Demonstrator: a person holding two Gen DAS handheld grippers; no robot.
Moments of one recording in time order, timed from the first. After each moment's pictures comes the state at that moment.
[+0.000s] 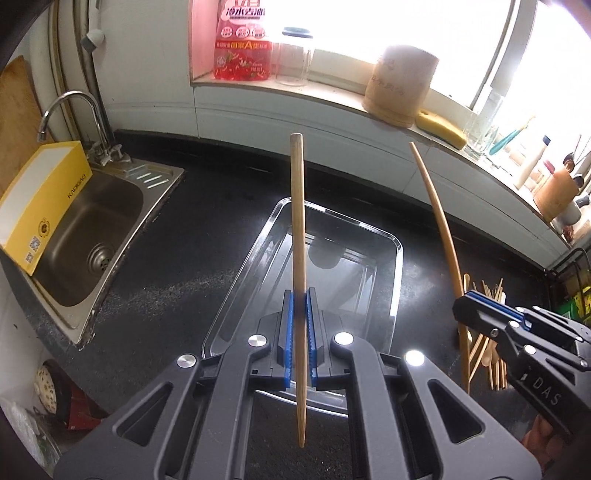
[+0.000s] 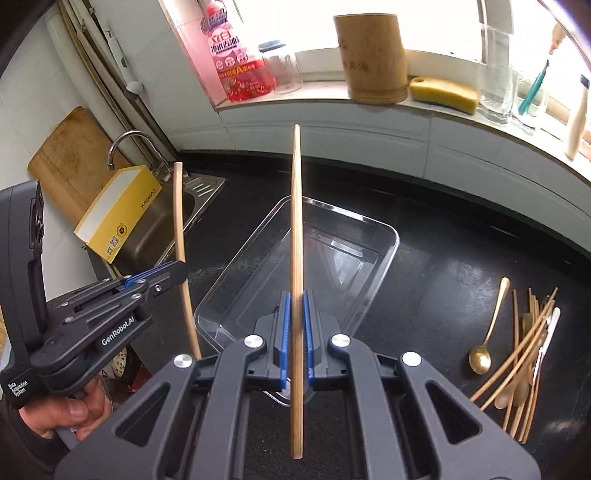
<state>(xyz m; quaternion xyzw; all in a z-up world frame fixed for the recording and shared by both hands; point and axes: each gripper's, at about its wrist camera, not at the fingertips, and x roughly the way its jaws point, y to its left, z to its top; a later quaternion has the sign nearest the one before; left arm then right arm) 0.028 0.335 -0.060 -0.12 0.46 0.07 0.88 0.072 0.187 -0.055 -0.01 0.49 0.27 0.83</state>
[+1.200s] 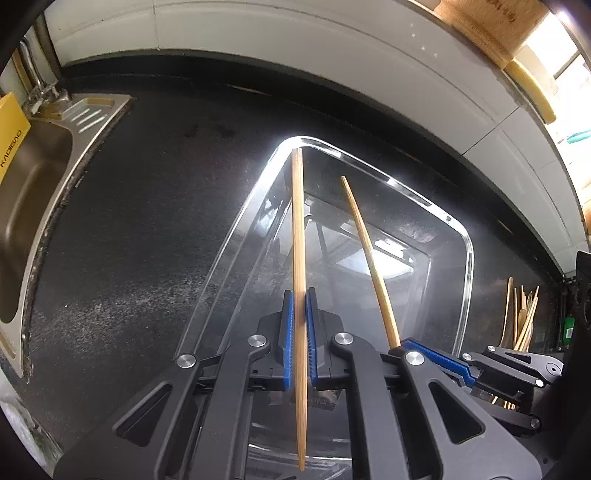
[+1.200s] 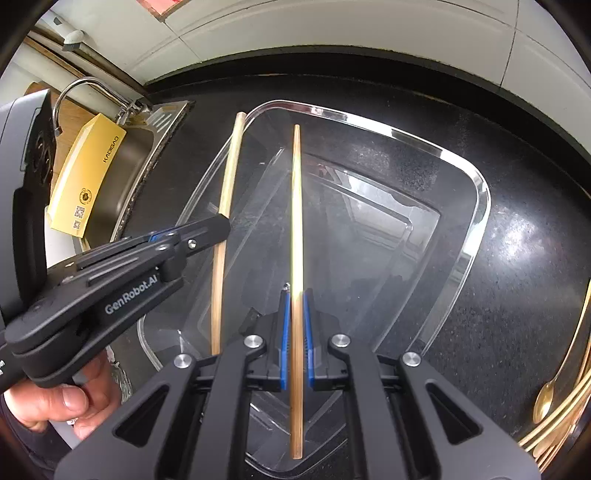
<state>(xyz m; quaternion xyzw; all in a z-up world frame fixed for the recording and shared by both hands) 0.147 0.367 -0.188 -0.16 0.57 0.05 0.80 0.166 0.247 -0.198 -0.02 0.63 0.28 0.72</state>
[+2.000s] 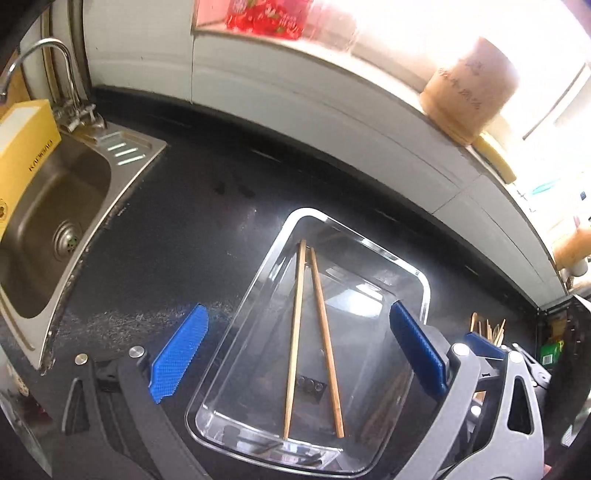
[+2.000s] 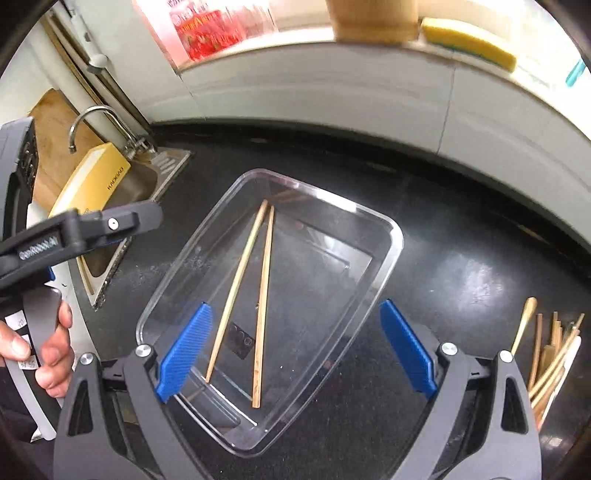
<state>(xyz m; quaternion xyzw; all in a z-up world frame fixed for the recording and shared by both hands) 0.113 0.388 -0.106 -0.20 0.50 0.06 0.84 0.145 0.191 -0.127 -0.04 0.52 0.27 0.81</state>
